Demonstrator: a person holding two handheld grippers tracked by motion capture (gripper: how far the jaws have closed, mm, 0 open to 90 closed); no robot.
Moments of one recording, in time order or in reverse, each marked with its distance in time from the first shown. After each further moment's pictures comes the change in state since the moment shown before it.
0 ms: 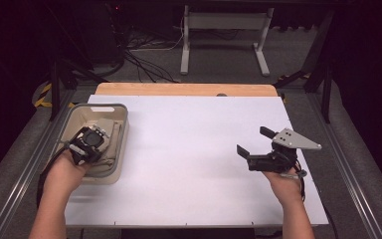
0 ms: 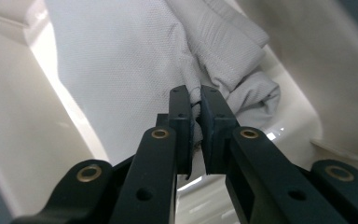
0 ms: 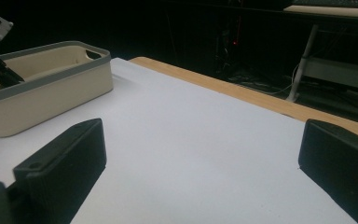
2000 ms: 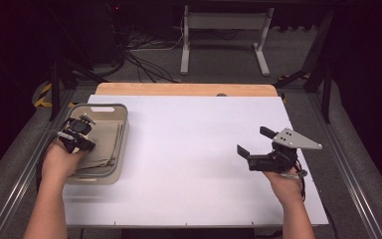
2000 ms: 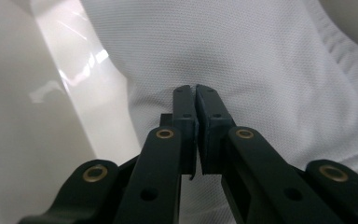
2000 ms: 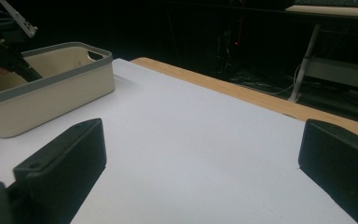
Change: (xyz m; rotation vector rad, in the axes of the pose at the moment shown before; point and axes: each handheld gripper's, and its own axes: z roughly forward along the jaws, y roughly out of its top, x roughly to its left) left arm 0.059 0.002 0.045 0.007 -0.135 -0.223; right arm 0.000 0.000 0.000 -0.001 0.008 0.003
